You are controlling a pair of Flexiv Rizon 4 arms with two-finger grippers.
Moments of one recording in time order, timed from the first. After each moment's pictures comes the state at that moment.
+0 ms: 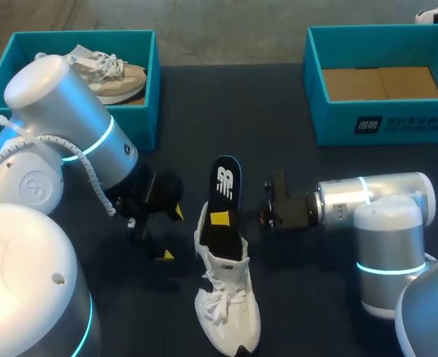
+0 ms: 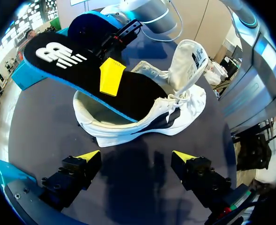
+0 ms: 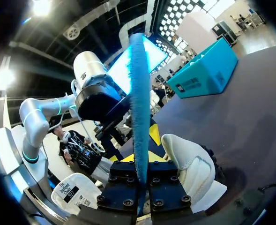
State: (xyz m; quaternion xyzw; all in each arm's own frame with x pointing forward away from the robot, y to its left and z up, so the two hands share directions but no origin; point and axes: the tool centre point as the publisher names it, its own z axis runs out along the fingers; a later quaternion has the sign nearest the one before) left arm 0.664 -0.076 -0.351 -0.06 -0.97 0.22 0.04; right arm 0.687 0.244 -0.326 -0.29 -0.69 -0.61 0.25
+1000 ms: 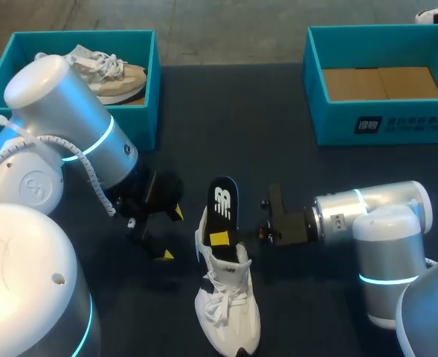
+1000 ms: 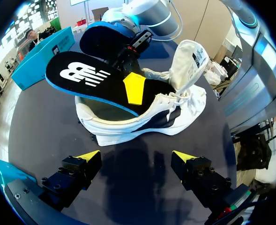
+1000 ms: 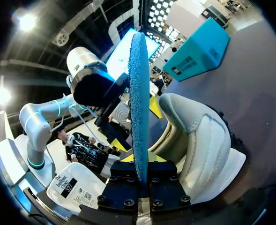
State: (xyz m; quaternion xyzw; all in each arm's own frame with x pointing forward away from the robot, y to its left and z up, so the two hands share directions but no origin) left arm 0.664 -0.076 -0.351 -0.06 -0.97 0.22 0.04; right arm 0.652 0.246 -0.349 -0.32 -0.69 -0.57 0.30
